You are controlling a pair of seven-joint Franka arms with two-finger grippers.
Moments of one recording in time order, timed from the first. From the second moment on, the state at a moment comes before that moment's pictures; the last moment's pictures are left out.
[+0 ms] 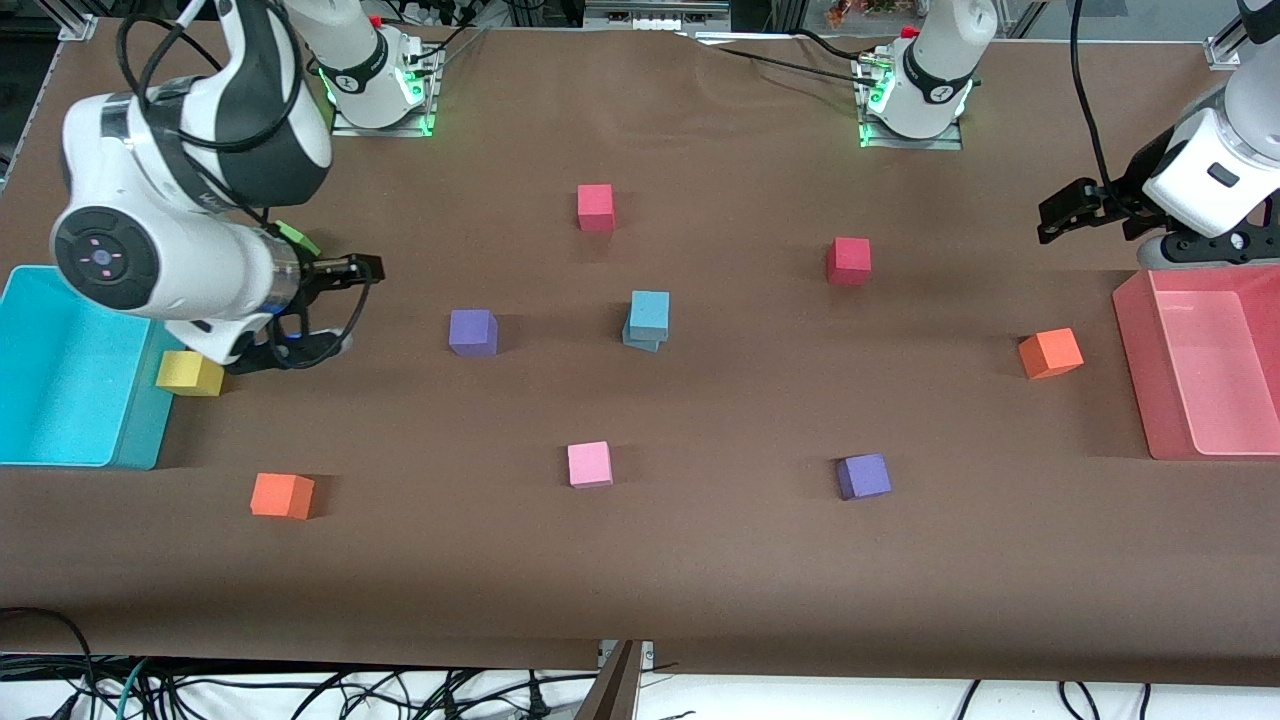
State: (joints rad) left arm -0.21 -0.01 0.14 -1.63 -0.01 1.51 -0.15; right arm 0.52 0.37 -0.38 -1.41 0.15 1.42 -0.01
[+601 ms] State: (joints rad) left arm -0.21 0.06 0.14 -1.57 -0.01 1.52 -0.15; right arm 0.00 0.20 -0.04 -1.44 0.00 1.49 0.08
